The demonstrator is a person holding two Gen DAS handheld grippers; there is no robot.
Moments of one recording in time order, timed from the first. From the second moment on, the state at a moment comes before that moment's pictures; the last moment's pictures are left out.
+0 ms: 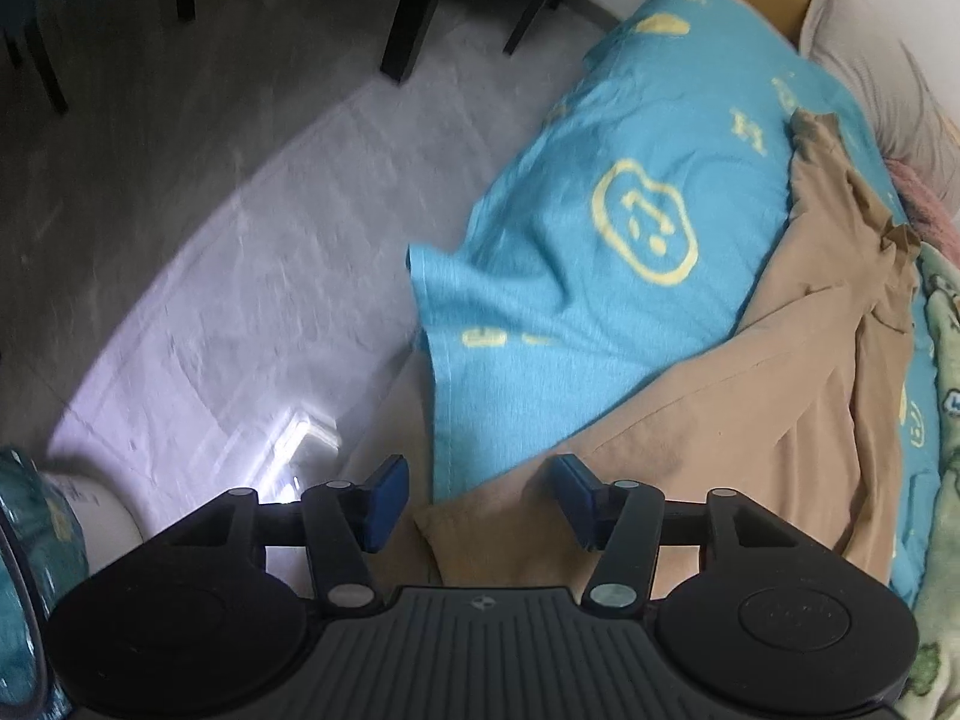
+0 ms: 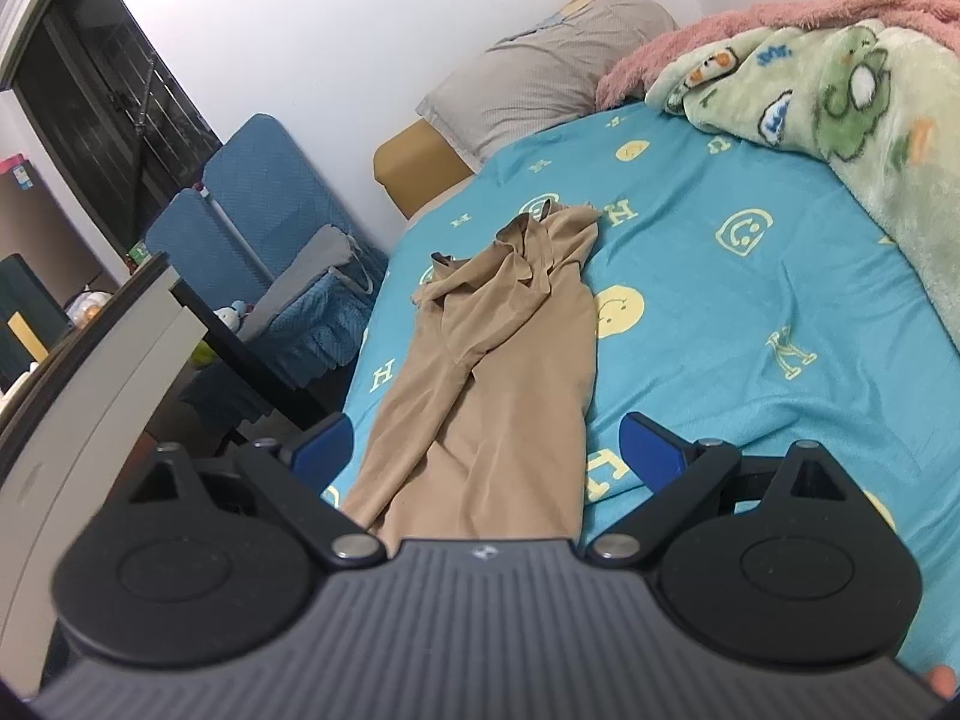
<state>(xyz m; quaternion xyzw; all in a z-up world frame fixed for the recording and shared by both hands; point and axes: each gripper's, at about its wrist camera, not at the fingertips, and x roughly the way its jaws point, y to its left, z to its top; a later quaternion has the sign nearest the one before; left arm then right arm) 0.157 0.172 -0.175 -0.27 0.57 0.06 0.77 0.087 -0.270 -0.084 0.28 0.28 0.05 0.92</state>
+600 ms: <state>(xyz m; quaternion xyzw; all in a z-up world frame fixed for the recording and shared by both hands) 0.139 0.163 -0.142 -0.26 0.56 0.04 0.79 0.088 -0.275 -0.090 0.31 0.30 0.07 0.90</state>
